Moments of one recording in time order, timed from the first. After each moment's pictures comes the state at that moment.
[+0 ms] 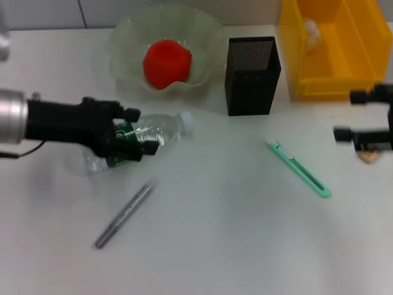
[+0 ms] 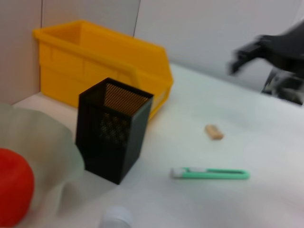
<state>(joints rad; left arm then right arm) -0.47 -2.04 1.01 1.05 2.02 1.57 -1.75 0.29 2.08 -0.78 -1.30 -2.00 -1.70 1.66</state>
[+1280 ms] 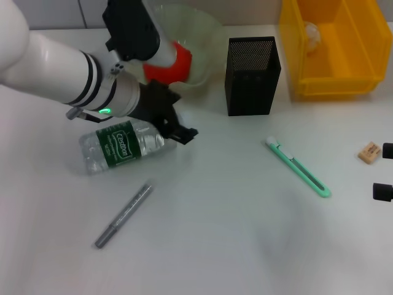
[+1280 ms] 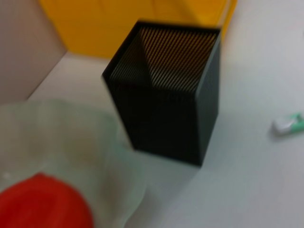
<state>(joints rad) -0.69 -2.08 1.54 0.98 2.35 0.99 -2.05 0.20 2.08 -0.57 -1.20 -2.00 -1.95 1.50</state>
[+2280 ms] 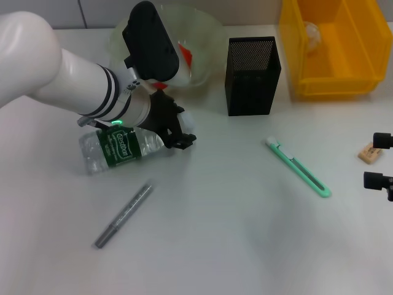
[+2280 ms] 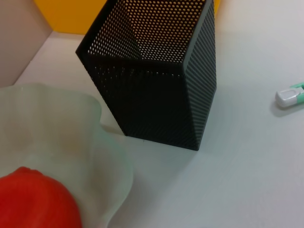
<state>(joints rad) -0.72 -2.08 1.66 0.91 2.37 0.89 -2.09 0.24 2.08 -0.56 -1.17 -2.01 -1.93 1.52</state>
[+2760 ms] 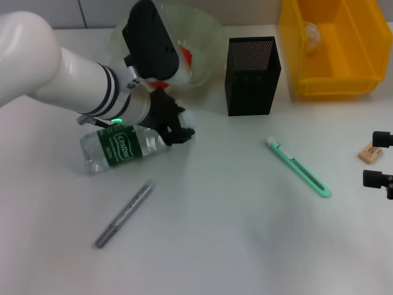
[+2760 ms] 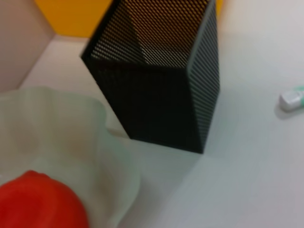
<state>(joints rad) -0.72 -2.08 1.67 0.91 2.38 0.89 -2.09 0.25 2.08 -0.56 -1.17 -2.01 -1.93 1.52</state>
